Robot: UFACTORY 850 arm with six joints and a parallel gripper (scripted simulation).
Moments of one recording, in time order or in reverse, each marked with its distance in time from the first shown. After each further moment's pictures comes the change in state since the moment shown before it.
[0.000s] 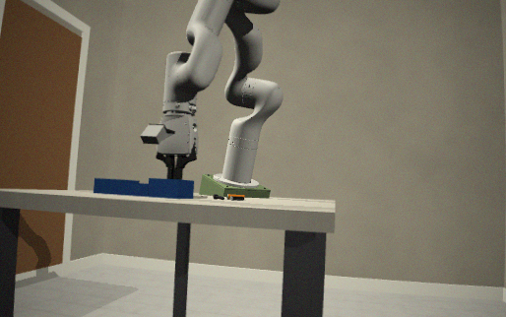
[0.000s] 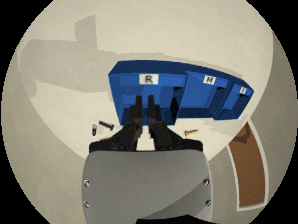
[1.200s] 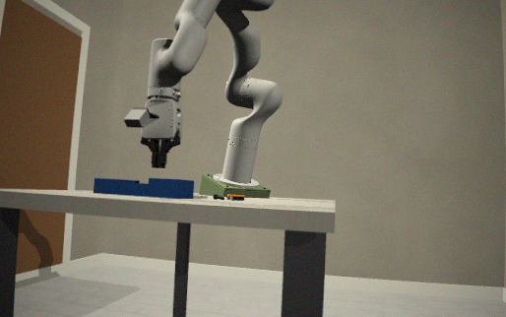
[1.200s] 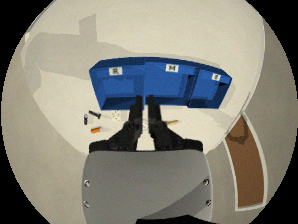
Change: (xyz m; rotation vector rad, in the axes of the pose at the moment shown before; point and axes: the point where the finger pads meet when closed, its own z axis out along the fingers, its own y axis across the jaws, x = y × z) arm 0.004 0.047 -0.038 0.003 0.001 -0.001
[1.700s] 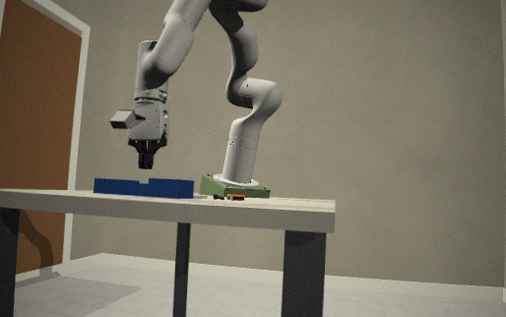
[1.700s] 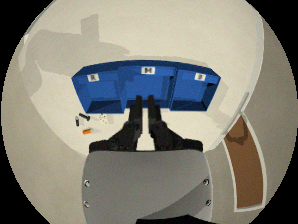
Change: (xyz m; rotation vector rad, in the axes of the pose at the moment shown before) arm 0.004 0.037 0.004 -0.002 0.001 0.001
